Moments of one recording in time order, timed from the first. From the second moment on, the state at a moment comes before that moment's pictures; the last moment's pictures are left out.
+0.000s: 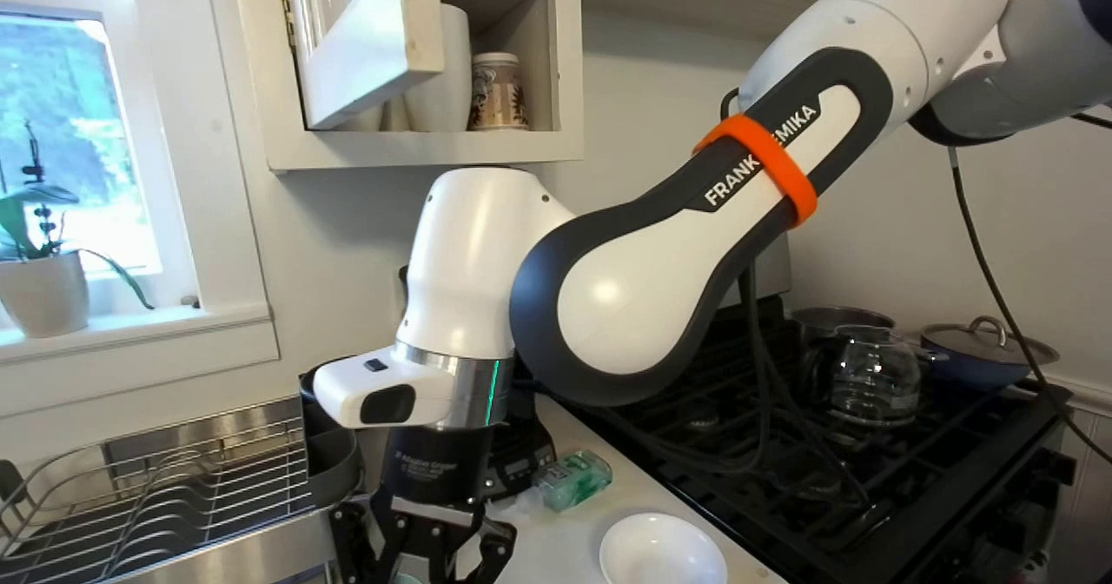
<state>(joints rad) 0.57 0.60 0.52 -1.71 -0.13 2.47 -1.47</state>
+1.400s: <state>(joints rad) 0.44 -0.18 0.48 -2.27 0.12 2.19 -0.88</state>
